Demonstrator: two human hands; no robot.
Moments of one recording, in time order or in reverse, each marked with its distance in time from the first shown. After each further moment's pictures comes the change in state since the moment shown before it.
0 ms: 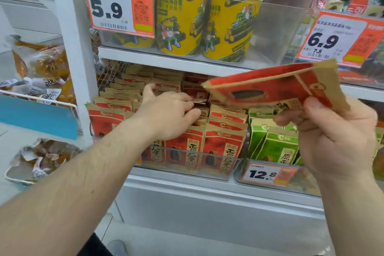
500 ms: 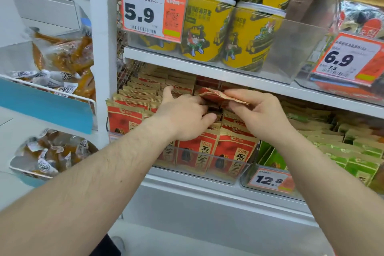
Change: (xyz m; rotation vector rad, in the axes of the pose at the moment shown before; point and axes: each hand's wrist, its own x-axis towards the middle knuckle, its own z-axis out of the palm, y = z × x) left_hand -0.003 0.003 -0.005 -0.020 -0.013 0.022; right_hand 0.046 0.062 0.050 -0.821 -0.360 0.145
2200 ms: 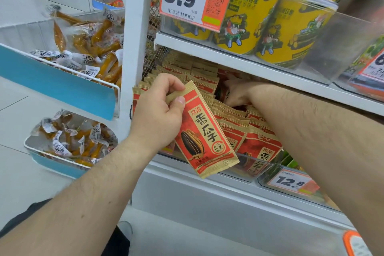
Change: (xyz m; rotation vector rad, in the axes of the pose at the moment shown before) left_hand -0.078 -0.049 0.022 -1.033 0.718 -0.212; right_hand 0.119 0.019 0.079 -0.893 -0.696 0.370
